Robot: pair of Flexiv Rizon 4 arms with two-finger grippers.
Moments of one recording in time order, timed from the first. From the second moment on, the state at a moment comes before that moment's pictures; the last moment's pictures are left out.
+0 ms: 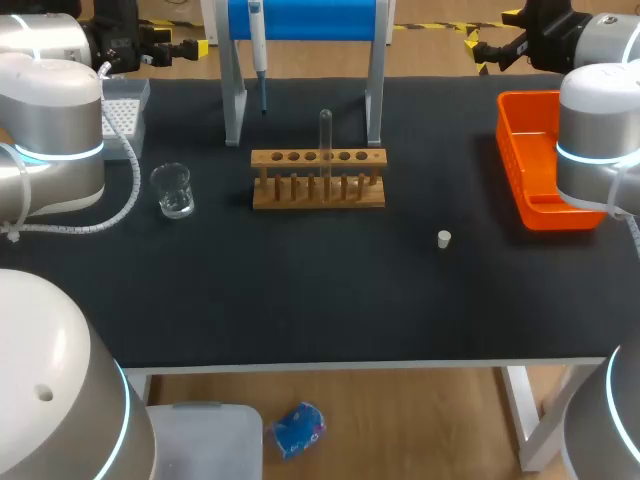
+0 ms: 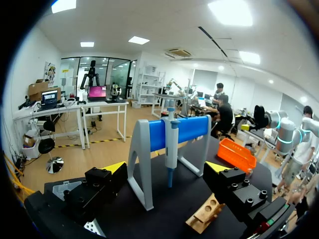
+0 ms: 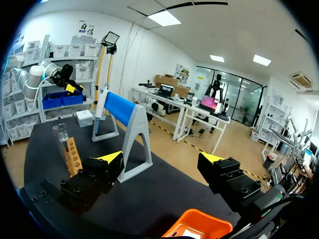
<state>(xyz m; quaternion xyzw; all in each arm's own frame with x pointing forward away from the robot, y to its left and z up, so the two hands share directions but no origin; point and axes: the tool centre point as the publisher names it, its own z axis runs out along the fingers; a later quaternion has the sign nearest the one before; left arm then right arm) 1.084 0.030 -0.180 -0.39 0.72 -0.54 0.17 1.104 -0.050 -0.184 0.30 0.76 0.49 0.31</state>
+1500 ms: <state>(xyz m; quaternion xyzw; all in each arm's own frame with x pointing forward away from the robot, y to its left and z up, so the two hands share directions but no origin) 1.022 -0.020 -0.177 -0.29 0.77 -0.55 0.16 0.925 0.031 -0.222 0.04 0.81 0.57 0.11</state>
